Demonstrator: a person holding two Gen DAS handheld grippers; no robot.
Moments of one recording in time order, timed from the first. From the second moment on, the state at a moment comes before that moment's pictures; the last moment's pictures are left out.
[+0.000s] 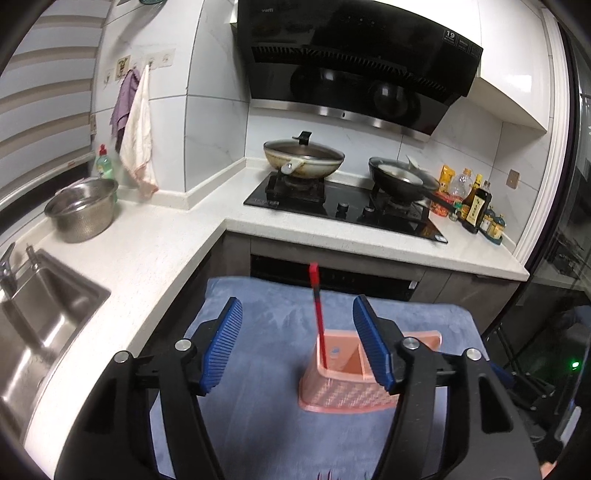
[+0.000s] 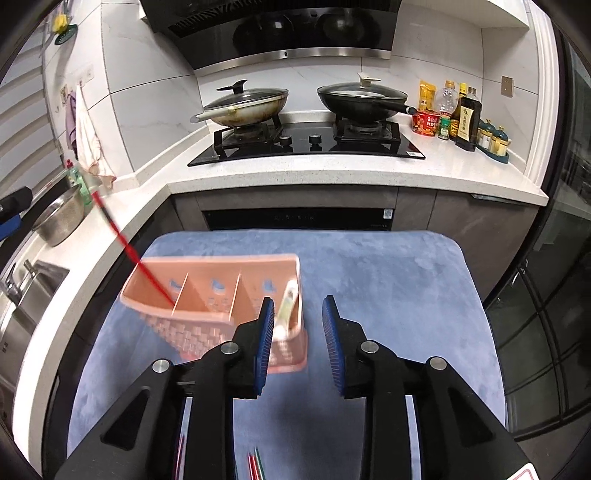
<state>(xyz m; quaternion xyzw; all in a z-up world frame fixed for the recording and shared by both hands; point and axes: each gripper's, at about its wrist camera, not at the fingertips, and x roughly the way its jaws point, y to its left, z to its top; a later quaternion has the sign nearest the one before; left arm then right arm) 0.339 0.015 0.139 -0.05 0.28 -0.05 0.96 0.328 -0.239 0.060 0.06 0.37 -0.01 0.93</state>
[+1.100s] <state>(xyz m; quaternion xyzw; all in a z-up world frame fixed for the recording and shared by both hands) 0.116 0.032 -0.077 -0.03 0.48 -0.08 0.87 0.067 -0.216 -0.079 0.03 0.48 -0.03 0.88</state>
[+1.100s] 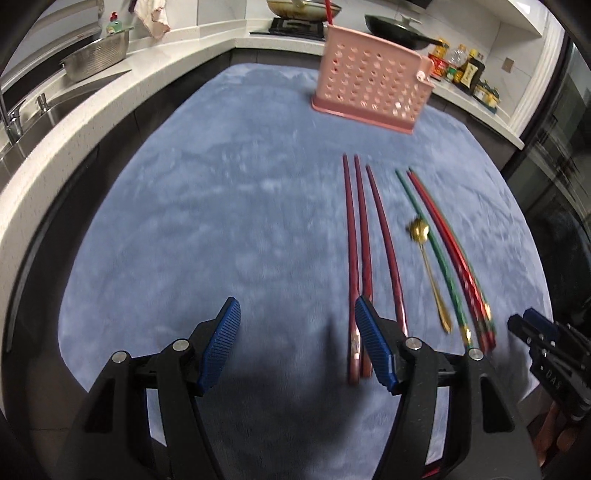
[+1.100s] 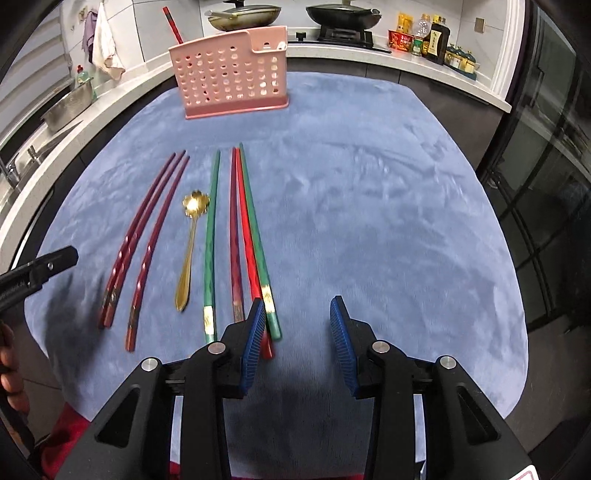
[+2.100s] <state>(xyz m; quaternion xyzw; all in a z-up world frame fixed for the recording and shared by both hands) 0.107 0.021 -0.109 -0.02 0.51 -0.09 0.85 0.076 -0.222 -0.104 0.05 0.50 -0.03 0.86</state>
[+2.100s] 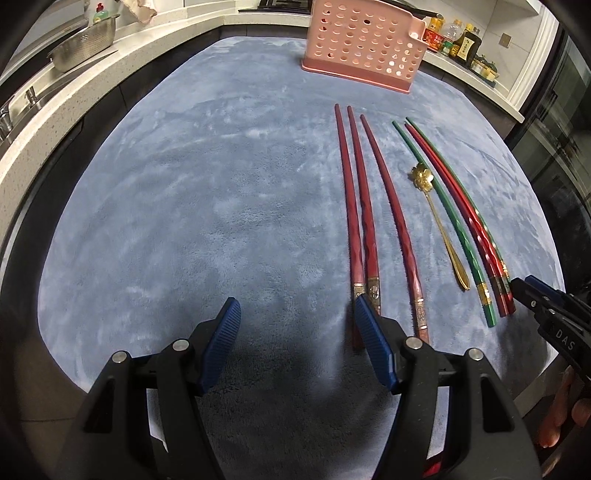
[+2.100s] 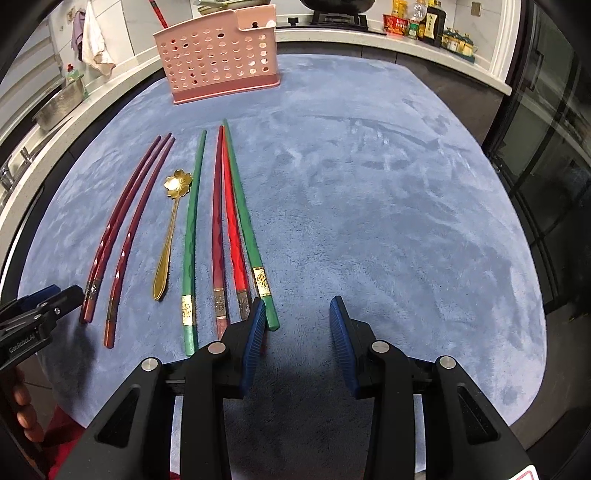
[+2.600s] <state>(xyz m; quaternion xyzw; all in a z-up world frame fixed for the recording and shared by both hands) 0.105 0.008 -0.109 0.00 0.51 -0.11 0.86 0.078 -0.207 -0.109 0.04 0.50 -0.01 0.86</state>
